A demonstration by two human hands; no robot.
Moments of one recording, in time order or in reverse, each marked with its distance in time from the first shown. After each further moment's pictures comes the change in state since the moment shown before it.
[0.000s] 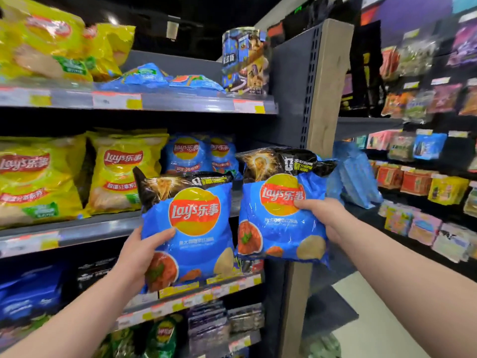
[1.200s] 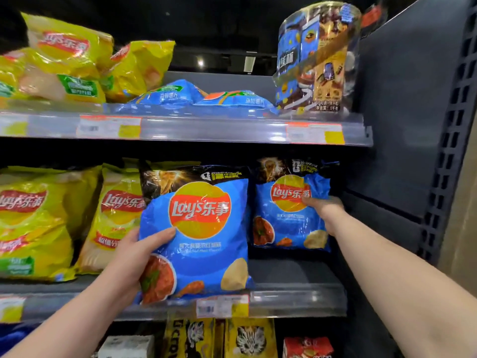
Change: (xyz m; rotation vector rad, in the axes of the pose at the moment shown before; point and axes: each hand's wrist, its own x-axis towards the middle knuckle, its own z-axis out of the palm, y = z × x) left_hand 0.158 0.050 0.041 -0.015 0.218 0.185; right_hand 0.318 -0.054 0.173 -0.026 -0.150 -0.162
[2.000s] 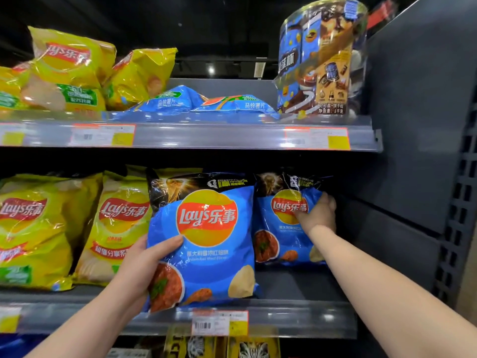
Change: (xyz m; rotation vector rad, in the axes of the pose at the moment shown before) left_hand 0.011 -0.007 0.021 -0.010 0.013 0.005; right_hand 0.011 0.012 0.030 -0.504 0.087 -0.296
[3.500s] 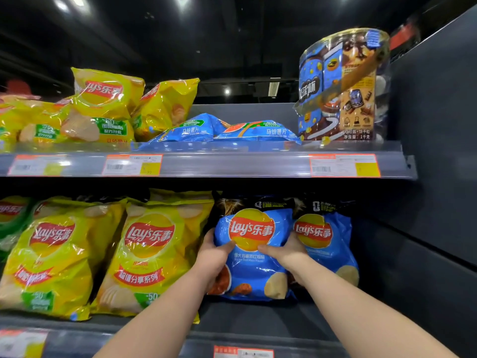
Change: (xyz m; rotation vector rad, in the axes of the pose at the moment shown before) left_hand 0.090 -0.021 0.056 0.348 0.098 0.042; right_hand -0.054 -0.051 0.055 0.309 -0.443 0.090
